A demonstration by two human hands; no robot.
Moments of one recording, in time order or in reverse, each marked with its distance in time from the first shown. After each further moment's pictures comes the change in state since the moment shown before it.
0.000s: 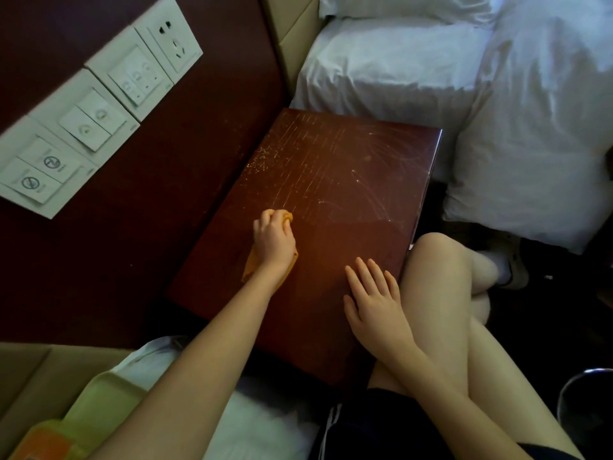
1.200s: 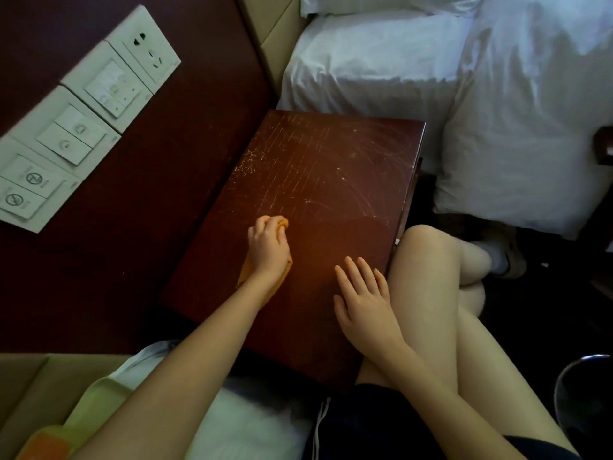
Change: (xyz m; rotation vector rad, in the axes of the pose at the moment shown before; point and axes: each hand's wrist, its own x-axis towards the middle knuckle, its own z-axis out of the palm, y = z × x) left_hand -0.014 0.004 0.006 0.026 -0.019 0.047; right_hand -0.005 0.006 -0.004 0.084 -0.067 0.000
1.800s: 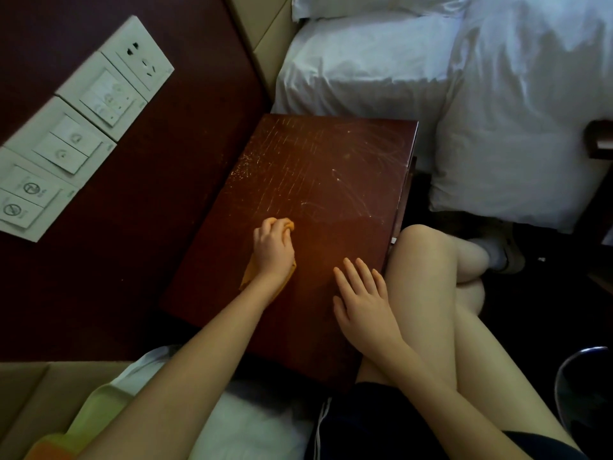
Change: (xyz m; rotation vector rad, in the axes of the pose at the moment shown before) left_hand -0.005 0.013 0.001 0.005 -0.037 0.064; right_hand -0.002 0.001 -0.002 -0.039 -0.019 0.008
